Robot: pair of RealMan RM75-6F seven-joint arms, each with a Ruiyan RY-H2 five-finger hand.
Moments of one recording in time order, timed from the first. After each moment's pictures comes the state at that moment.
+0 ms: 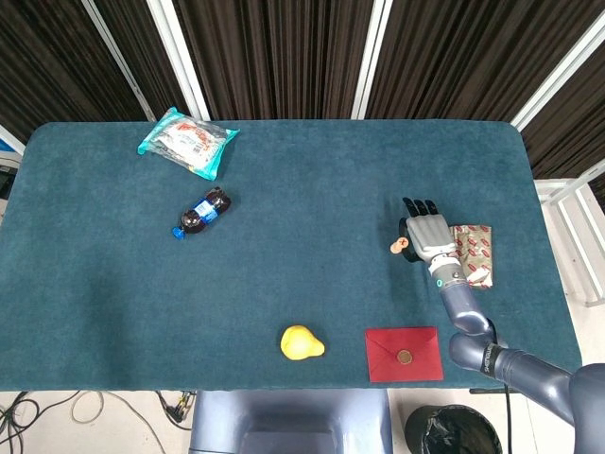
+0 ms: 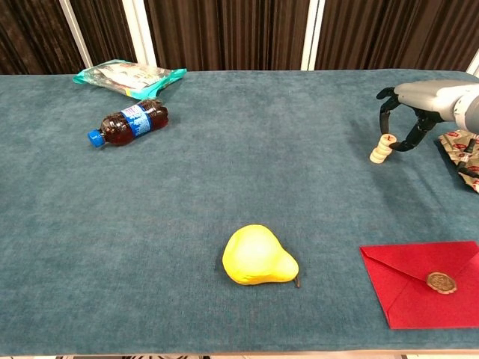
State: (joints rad) left arm -0.01 -1.12 -0.19 -1.76 1.13 1.53 0.11; right arm 0.79 -1.55 0.22 -1.11 -0.92 0.78 -0.34
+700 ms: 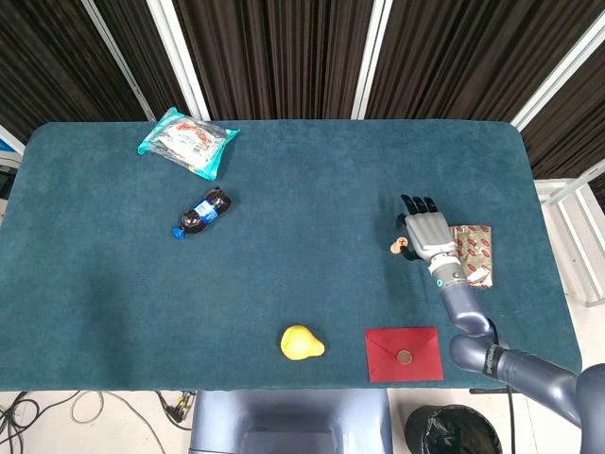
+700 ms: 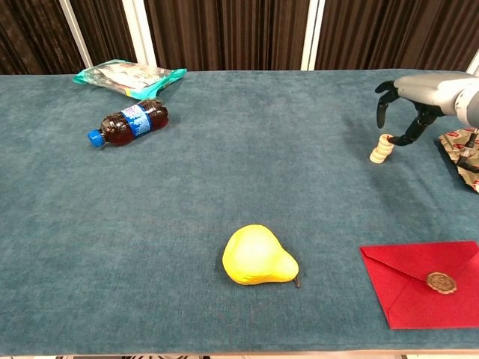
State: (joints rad) left arm -0.01 -1.12 -0.19 -1.76 1.13 1.53 0.11; right arm 0.78 -1.51 0.23 -1.19 -0.92 0.82 -0.34
